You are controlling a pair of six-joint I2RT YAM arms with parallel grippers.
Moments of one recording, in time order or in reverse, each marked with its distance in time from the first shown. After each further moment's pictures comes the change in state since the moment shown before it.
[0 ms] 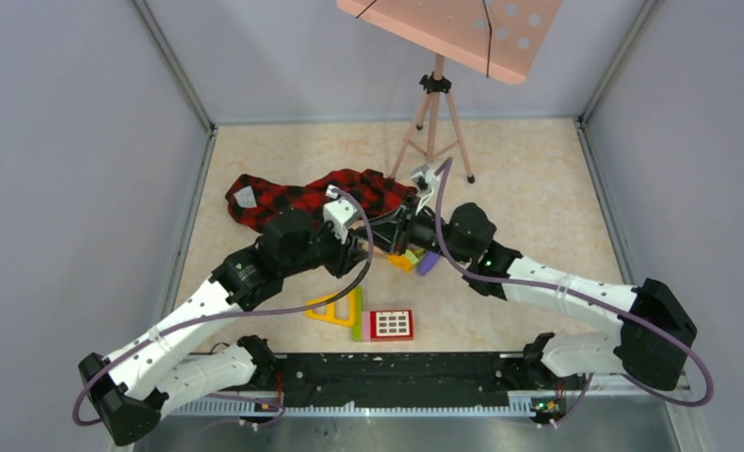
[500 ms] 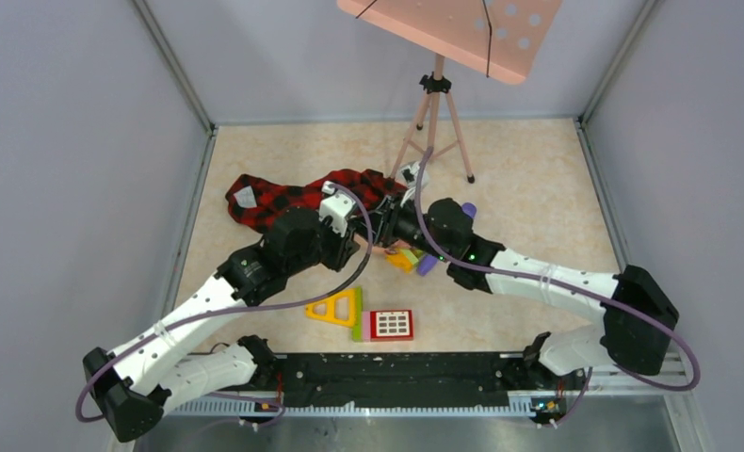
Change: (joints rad) left arm 0.005 0.033 0.000 -0.055 -0.242 -0.029; right arm 0.051 0.150 0.129 -0.098 0.215 0.126
